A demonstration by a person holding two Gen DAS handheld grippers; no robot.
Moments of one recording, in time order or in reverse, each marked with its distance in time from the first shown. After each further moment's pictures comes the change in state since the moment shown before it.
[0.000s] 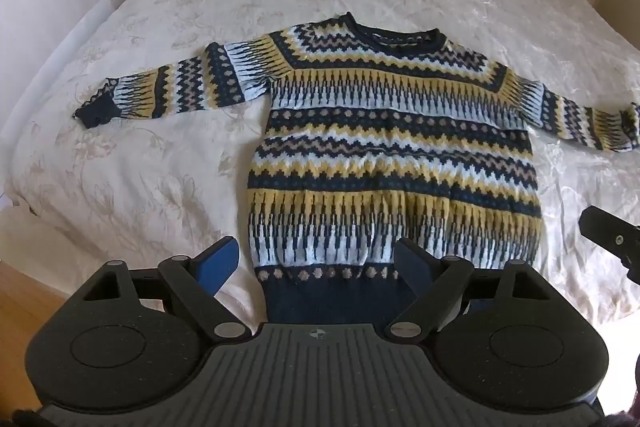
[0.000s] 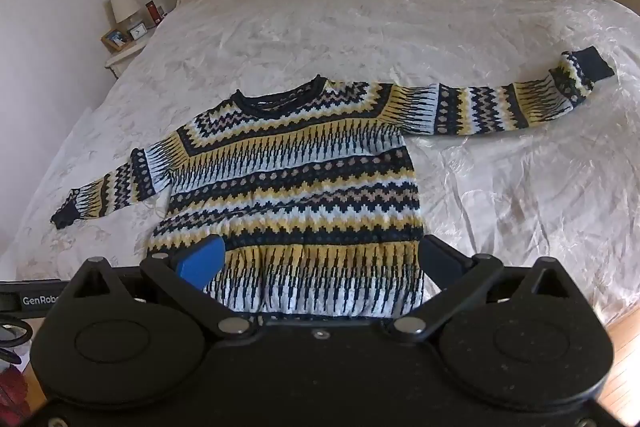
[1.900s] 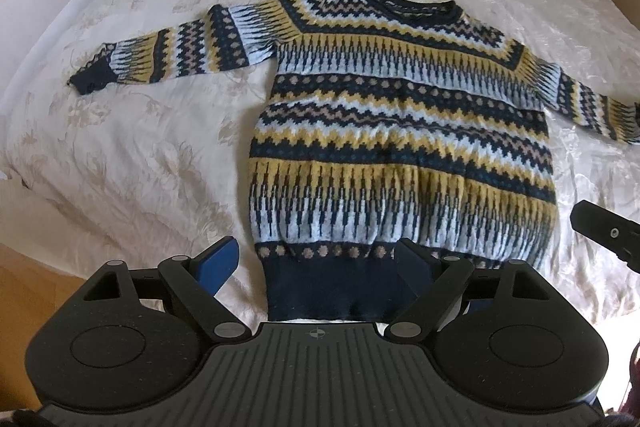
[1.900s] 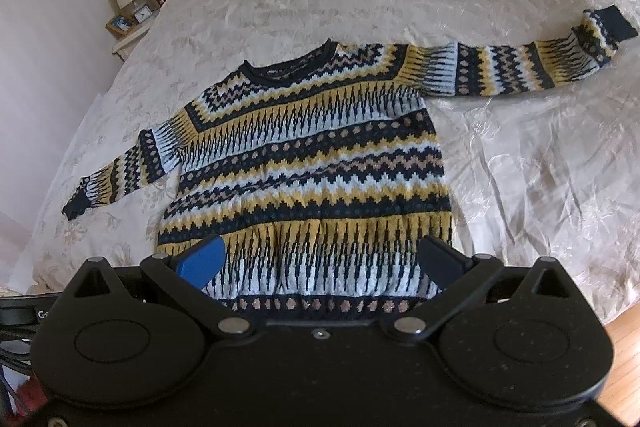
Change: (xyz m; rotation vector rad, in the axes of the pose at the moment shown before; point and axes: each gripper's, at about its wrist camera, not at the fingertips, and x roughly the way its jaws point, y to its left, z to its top) left arm 0.028 0.010 -0.001 -0.040 0.101 0.001; right arm 0.032 -0.004 -0.003 0.052 0.108 0.066
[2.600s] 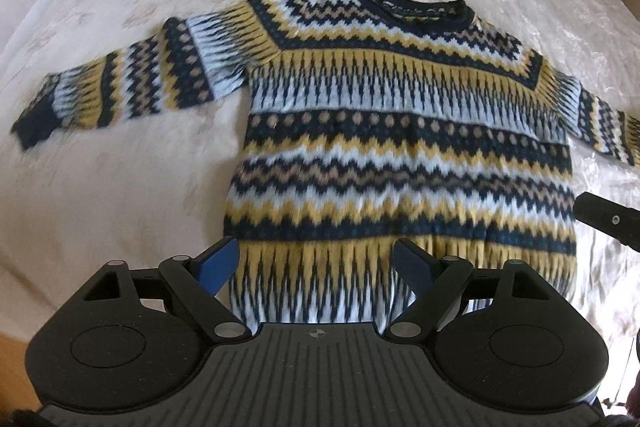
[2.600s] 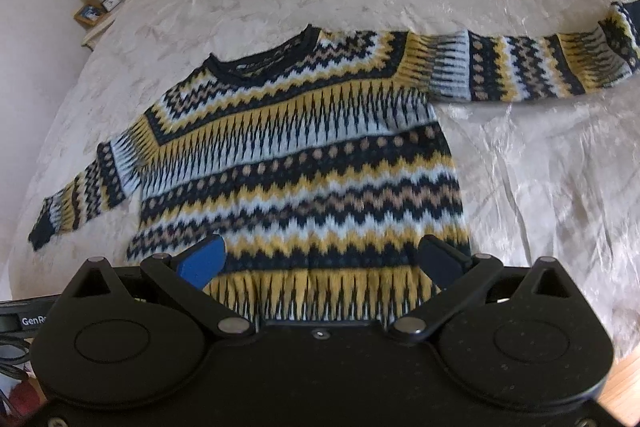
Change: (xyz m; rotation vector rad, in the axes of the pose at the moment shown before) left arm 0.075 0.002 0.089 0.059 0.055 -0.059; right arm 0.082 -0.002 0.067 0.043 0.067 -0.061
